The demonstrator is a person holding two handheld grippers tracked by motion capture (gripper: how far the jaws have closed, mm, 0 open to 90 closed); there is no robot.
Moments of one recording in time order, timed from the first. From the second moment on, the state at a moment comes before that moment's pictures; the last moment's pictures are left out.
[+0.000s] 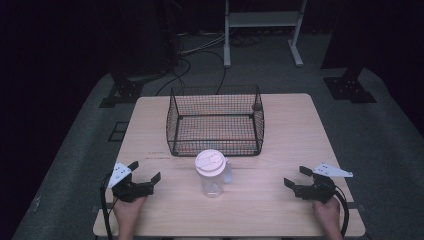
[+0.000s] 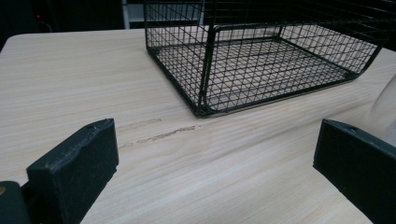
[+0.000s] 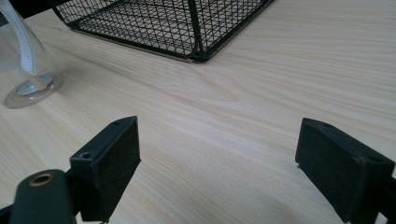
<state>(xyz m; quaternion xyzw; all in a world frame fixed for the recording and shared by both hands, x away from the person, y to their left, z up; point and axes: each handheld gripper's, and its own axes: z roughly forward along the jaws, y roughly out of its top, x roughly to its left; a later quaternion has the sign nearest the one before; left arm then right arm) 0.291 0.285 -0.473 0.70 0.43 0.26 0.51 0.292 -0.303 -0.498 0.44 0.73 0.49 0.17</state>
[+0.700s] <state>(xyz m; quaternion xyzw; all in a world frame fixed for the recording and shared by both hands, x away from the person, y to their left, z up) 0.286 0.268 -0.468 0.72 0.39 0.25 0.52 0.292 -0.302 -0.498 0.44 0.73 0.49 0.17</state>
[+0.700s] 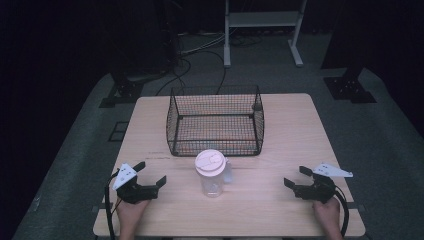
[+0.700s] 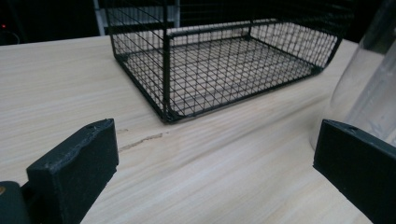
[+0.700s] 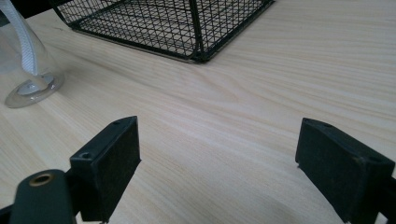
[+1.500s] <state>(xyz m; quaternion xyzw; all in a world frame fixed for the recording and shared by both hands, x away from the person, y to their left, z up) 0.283 0.240 -0.441 0.75 0.32 0.25 0.52 0.292 -0.301 -0.498 0.43 0.74 0.49 0.17</state>
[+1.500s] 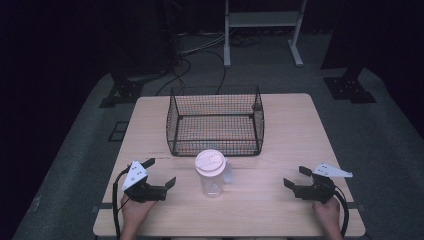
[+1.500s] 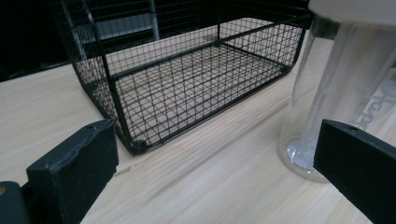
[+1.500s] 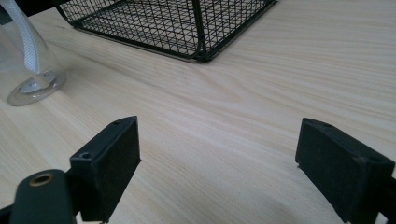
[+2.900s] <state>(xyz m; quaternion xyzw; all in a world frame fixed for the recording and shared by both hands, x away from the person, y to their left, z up) 0.269 0.195 -0.376 0.81 0.22 0.18 0.51 0.291 -0.301 -0.498 0.43 0.74 0.49 0.17</state>
